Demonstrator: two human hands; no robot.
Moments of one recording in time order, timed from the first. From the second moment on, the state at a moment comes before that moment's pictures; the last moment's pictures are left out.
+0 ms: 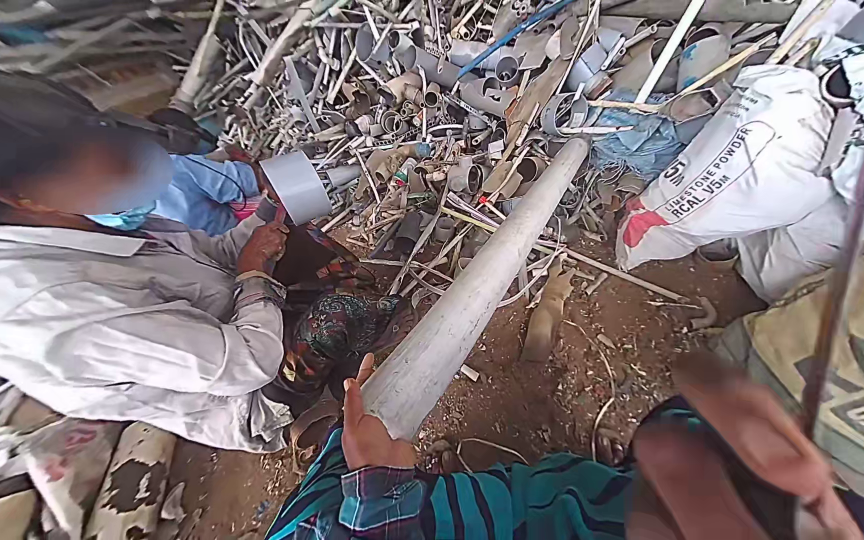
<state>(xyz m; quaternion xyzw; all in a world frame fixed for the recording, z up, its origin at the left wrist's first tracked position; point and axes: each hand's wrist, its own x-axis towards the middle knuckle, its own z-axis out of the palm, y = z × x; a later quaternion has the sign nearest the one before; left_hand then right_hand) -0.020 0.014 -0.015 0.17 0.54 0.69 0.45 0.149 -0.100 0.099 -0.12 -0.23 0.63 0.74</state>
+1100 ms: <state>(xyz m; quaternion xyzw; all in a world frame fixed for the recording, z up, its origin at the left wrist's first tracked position) -0.071 0.047 -0.045 0.07 0.58 0.65 0.49 0.158 0.054 -0.087 -0.76 -0.59 0.29 0.02</state>
